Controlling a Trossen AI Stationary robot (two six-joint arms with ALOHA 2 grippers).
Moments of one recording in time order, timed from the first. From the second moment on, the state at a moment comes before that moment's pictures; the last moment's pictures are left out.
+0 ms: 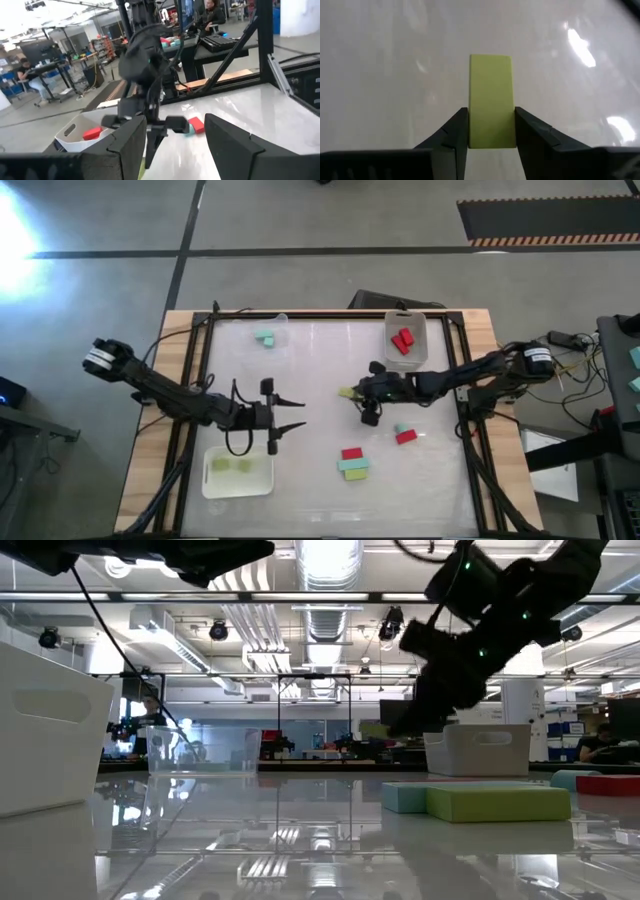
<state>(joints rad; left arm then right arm) -0.38 1.24 0.55 0.72 -0.48 0.24 -0.02 1.52 0.61 0.21 0.17 0.03</state>
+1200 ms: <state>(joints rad) -0.25 1.64 0.68 1.23 -0.48 0.22 0.05 1.60 0.58 1.12 -0.08 -0.09</state>
